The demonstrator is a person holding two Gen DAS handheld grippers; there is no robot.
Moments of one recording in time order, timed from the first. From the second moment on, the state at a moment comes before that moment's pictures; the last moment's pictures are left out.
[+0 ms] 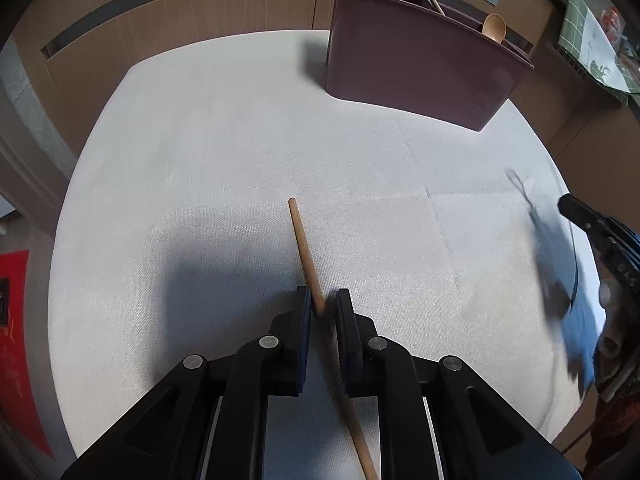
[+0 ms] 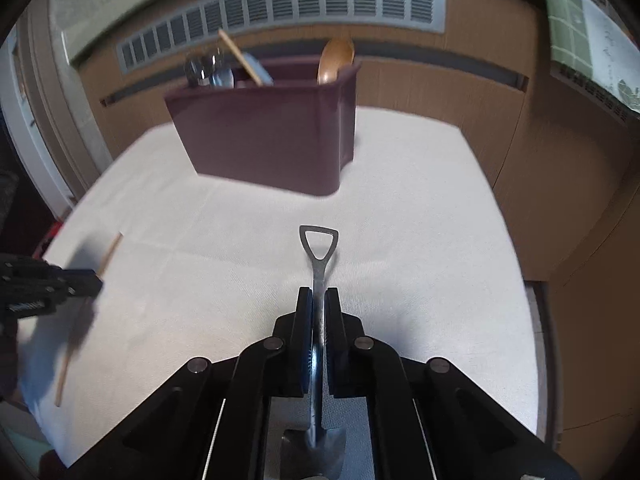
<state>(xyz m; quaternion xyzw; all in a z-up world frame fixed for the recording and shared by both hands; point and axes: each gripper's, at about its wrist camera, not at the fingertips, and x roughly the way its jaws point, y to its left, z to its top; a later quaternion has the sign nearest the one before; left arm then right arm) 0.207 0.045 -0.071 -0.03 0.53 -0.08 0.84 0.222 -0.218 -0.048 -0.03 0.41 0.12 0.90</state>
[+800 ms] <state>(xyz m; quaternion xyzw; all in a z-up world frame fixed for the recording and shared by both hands) 0.186 0.056 0.011 -0.10 0.37 -0.12 0.91 0.198 -0.224 0.020 0.01 0.33 0.13 0.93</state>
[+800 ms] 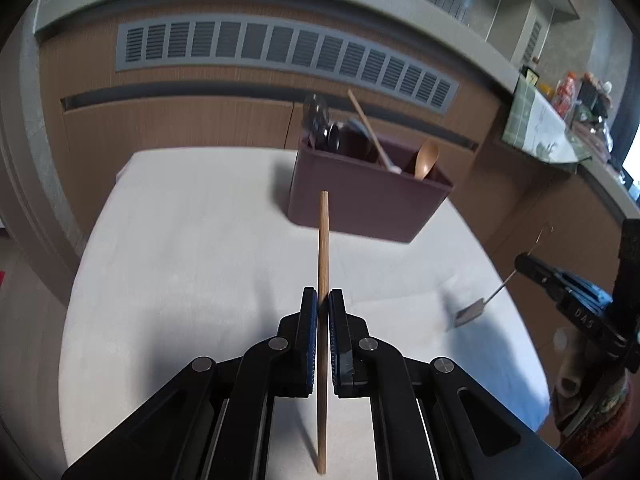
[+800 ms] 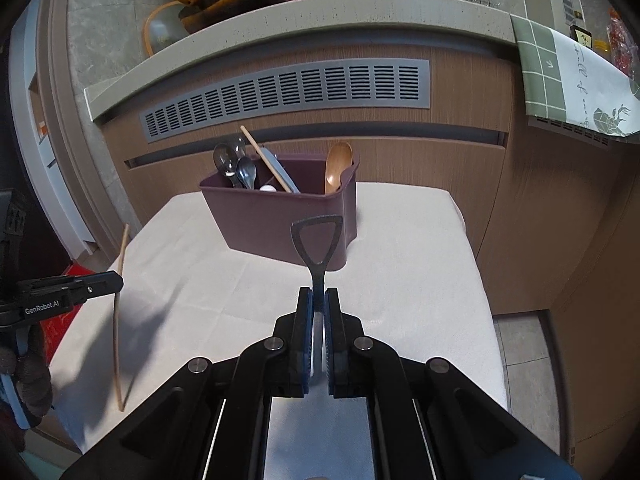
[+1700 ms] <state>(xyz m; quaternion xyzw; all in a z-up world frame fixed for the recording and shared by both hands) 0.182 0.052 0.063 -0.11 0.29 -0.14 0.94 0.197 -0.225 0.050 0.00 0.29 0.14 0.95</state>
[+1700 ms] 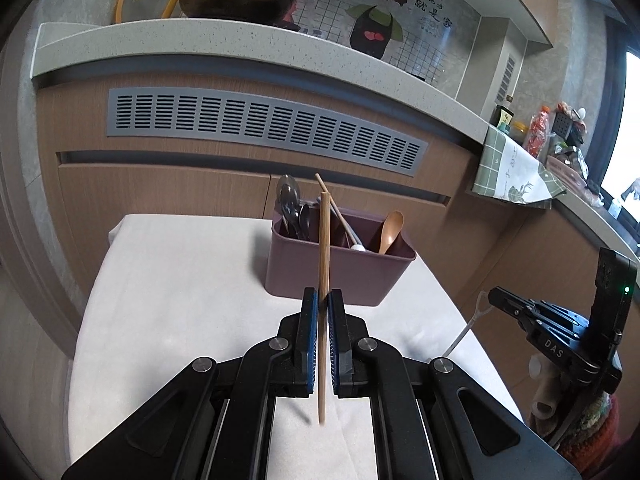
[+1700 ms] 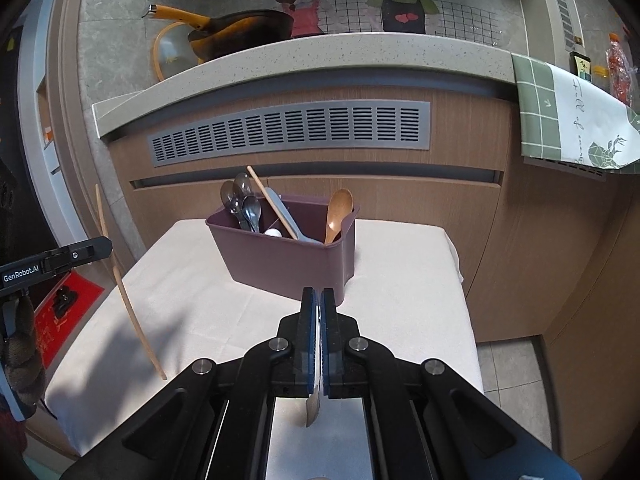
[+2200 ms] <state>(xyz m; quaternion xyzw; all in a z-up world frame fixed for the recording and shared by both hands) 0.177 0.057 0.058 -0.11 0.30 -0.14 0.94 0.198 -0.241 0.044 -0.01 0.33 0.14 0.93</state>
